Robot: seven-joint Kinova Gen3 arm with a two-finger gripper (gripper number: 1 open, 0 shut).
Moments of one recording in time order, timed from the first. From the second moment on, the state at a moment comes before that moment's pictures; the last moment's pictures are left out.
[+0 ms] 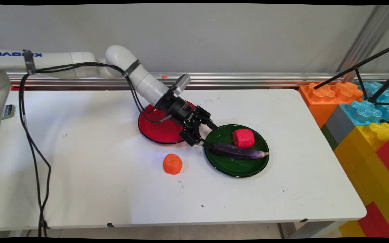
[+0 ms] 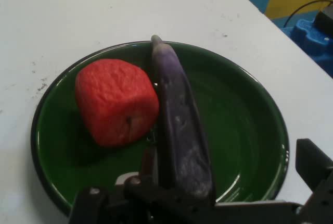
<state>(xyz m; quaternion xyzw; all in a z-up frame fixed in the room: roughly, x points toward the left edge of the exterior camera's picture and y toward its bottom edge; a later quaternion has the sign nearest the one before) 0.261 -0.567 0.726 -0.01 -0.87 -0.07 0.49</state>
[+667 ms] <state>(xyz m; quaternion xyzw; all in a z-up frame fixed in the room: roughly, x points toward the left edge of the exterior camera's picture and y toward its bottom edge) 0.226 -0.578 0.700 -0.02 -0.88 -0.07 0.48</state>
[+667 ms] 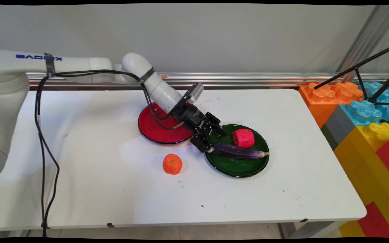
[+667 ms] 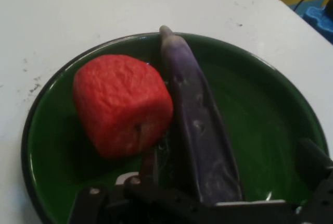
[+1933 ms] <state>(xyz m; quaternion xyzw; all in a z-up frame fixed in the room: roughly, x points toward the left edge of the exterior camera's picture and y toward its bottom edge) 0.223 -0.587 0.683 -0.03 -0.88 -0.04 0.47</state>
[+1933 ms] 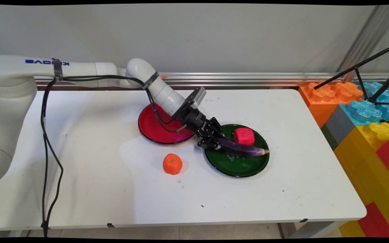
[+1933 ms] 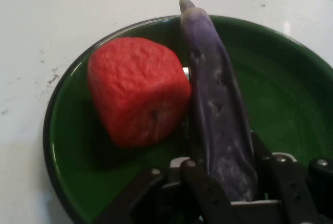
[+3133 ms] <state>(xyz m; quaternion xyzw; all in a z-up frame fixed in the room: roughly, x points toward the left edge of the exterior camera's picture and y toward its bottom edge) 0.325 -0.501 0.740 0.00 -0.84 -0.07 0.53</state>
